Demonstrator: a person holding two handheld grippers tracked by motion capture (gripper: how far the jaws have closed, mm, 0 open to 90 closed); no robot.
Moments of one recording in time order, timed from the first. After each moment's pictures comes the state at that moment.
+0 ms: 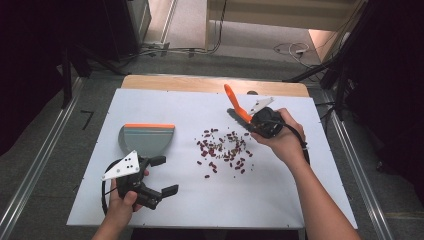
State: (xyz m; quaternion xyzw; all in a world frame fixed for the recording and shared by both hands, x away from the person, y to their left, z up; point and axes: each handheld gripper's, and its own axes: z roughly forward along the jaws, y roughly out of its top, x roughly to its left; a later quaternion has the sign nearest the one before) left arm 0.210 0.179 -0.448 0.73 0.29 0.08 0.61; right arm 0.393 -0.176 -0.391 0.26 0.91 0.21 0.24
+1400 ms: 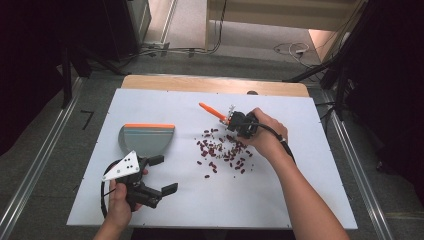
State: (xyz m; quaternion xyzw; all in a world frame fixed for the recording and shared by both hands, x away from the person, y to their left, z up) left arm 0.211 0.181 -0.452 0.73 0.30 0.10 0.61; right arm 0.413 -0.117 -0.431 0.17 0.94 0.05 0.28
